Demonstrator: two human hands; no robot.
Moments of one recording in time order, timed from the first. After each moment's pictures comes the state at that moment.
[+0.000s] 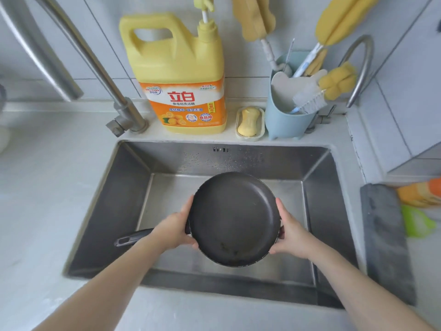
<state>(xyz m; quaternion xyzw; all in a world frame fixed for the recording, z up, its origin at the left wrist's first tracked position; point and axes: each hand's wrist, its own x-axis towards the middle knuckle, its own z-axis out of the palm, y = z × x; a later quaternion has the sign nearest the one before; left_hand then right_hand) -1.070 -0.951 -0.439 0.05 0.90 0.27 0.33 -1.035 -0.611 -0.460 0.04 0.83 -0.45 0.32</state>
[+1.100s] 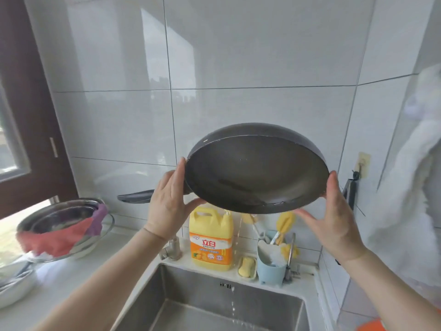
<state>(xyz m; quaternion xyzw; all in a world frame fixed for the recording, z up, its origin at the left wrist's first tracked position) -1.038 -0.896 0.009 0.17 0.83 0.16 -0.52 -1.042 -0.570 0.001 -0.23 0.81 -0.29 -0.47</state>
